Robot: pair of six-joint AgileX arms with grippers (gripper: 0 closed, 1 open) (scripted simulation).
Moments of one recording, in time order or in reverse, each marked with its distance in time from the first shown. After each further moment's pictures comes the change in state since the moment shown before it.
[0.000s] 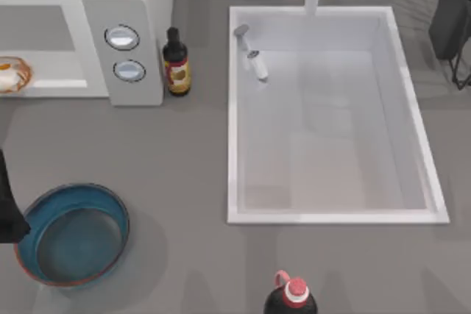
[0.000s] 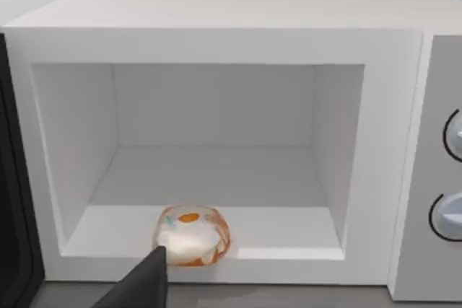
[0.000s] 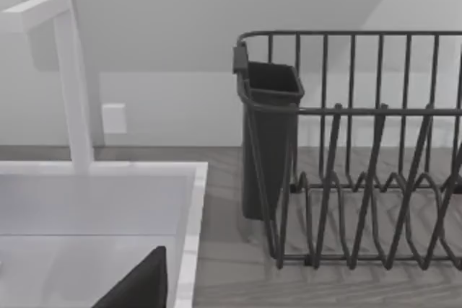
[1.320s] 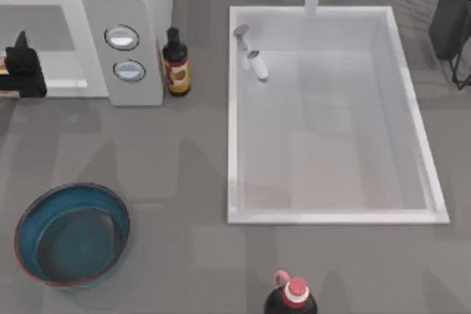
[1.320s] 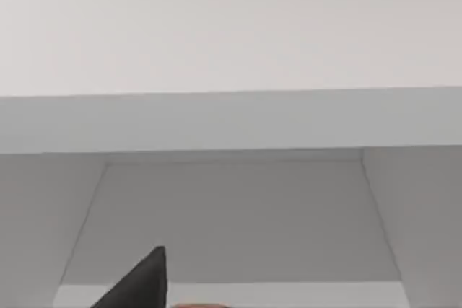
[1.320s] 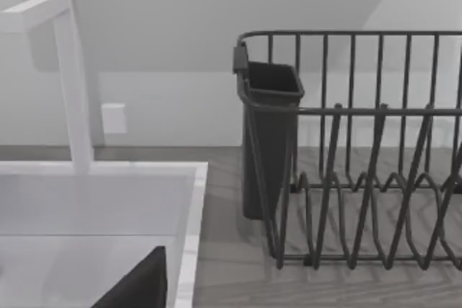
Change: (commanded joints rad) left arm 0.050 1.390 0.468 0.768 0.053 0.059; right arm 0.000 0.000 0.000 0.000 0.000 0.000
